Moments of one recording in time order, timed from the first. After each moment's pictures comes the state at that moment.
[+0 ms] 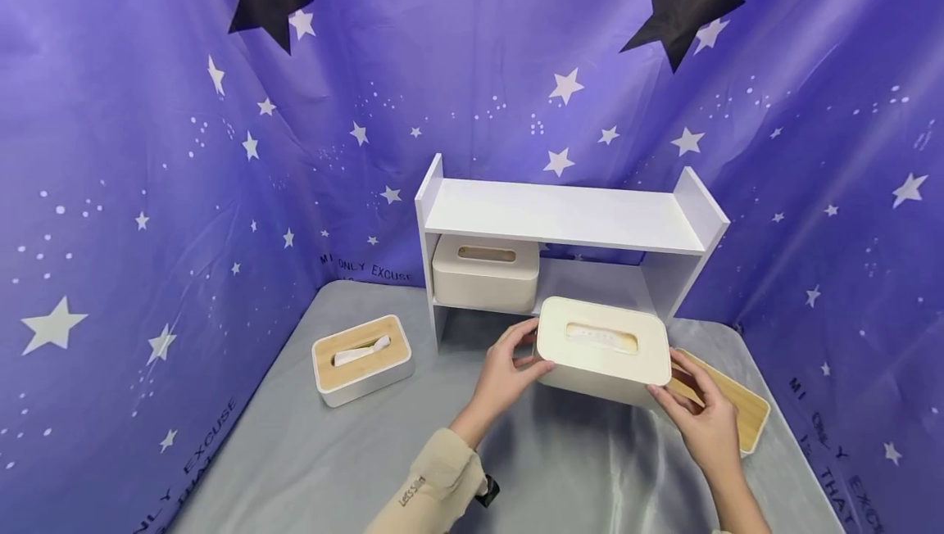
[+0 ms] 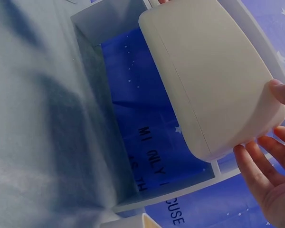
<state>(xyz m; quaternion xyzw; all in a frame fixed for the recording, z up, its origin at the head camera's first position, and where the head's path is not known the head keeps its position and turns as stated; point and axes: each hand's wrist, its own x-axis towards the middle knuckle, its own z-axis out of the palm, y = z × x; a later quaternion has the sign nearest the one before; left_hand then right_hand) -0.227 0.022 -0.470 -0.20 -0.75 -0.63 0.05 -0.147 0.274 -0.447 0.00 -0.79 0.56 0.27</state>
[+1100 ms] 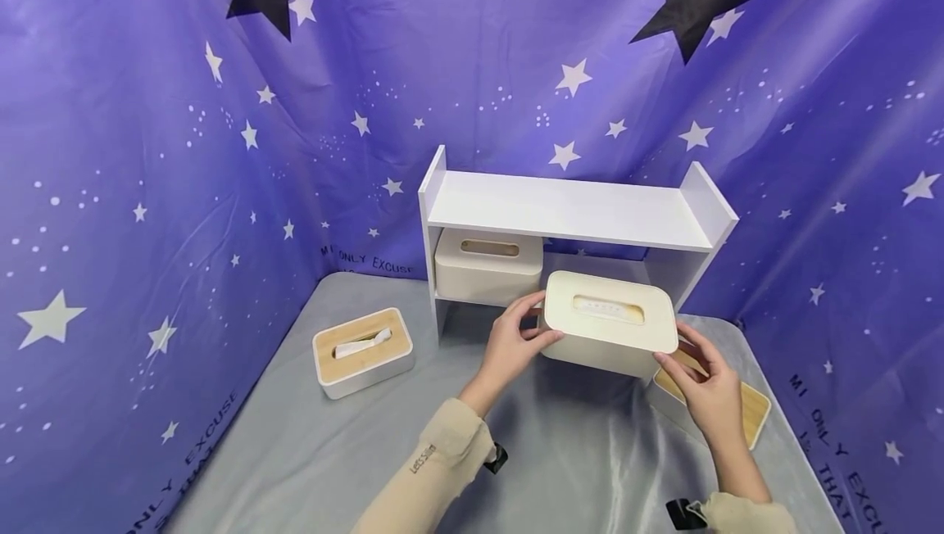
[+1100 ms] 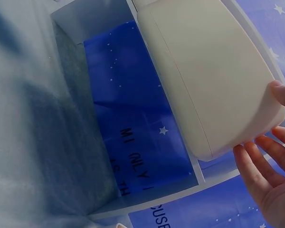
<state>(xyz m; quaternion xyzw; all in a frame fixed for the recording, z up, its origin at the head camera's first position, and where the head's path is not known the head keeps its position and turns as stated) -0.250 0.027 -0.446 -0.20 -0.75 -0.62 0.08 -0.176 0.283 -0.439 -0.03 -0.78 0.56 0.27</state>
